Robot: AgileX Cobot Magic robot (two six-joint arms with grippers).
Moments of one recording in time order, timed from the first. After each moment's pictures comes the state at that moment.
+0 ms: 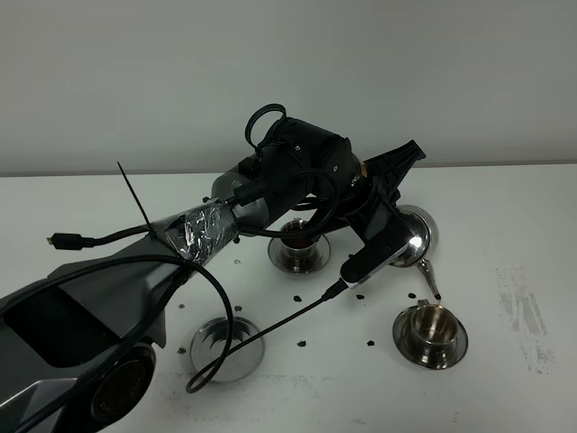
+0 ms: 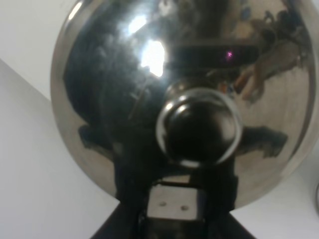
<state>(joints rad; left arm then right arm) -0.67 2.48 -2.29 -0.03 0.65 2.08 -0.01 0.00 -0.48 0.05 1.07 -0.09</state>
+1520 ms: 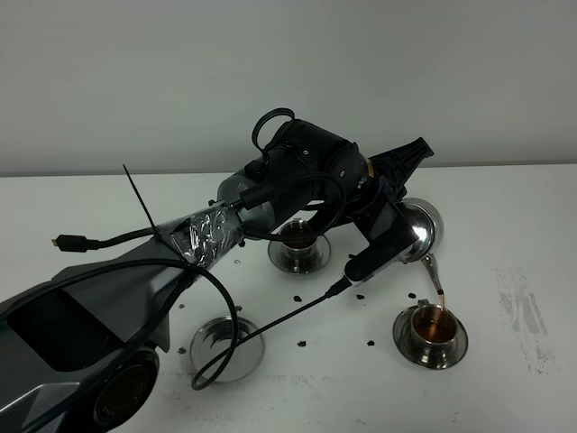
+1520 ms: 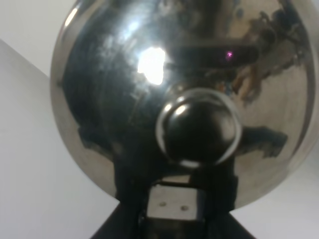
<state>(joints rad) -0.69 2.48 -2.29 0.02 0.60 2.08 -0.01 0.00 -0.48 0.05 1.07 -0.09</state>
